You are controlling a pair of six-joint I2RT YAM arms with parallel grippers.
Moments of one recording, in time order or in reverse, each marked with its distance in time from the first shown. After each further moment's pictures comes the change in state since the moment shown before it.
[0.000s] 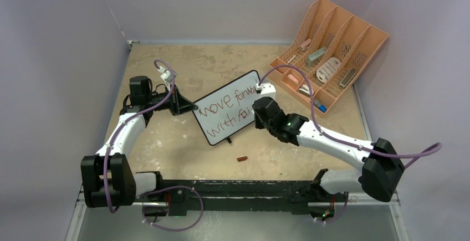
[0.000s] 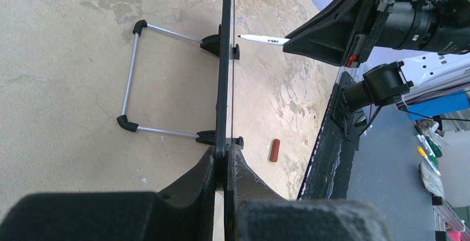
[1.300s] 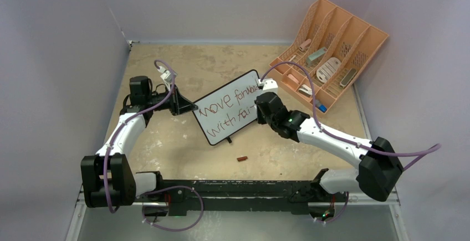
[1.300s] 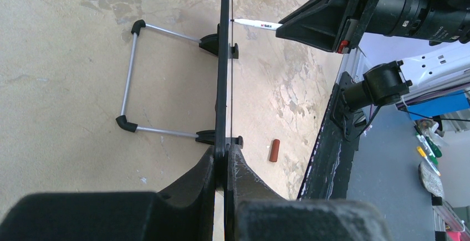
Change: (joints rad) left arm 0.000 0.000 0.000 0.000 0.000 0.000; right arm -0.073 0.018 0.000 0.054 -0.023 -0.073
